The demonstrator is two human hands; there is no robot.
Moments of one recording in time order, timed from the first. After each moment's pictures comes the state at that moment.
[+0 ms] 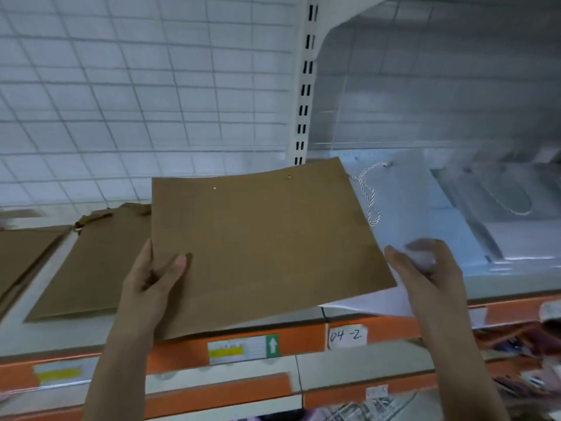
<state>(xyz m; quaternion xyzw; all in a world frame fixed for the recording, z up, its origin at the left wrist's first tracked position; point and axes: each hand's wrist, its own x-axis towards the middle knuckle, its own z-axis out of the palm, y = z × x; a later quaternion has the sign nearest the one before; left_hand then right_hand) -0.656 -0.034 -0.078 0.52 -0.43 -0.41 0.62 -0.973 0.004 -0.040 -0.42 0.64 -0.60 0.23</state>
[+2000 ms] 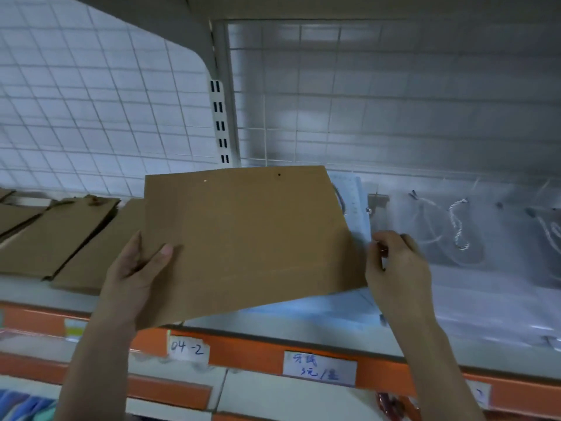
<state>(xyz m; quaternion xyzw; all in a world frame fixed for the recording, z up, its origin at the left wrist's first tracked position) -0.847 -0.025 -0.069 0.59 -0.42 -0.31 0.62 -1.175 -0.091 -0.047 -0.66 0.60 -0.46 -0.01</state>
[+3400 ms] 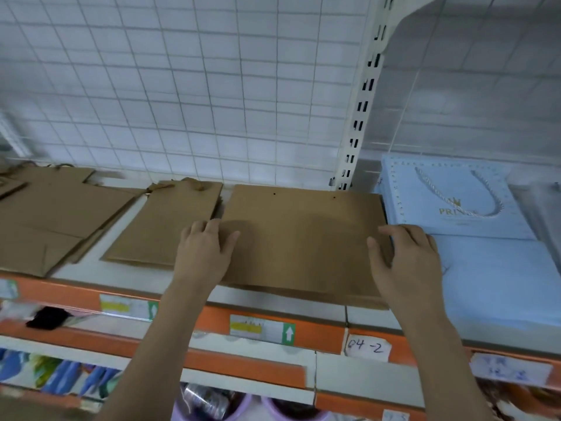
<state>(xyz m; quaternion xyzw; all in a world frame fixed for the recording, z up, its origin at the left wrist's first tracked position) -0.663 -0.053 -0.079 0.77 -0.59 0.00 0.24 -0.940 -0.063 -0.059 -0.68 0.62 -0.39 -0.06</state>
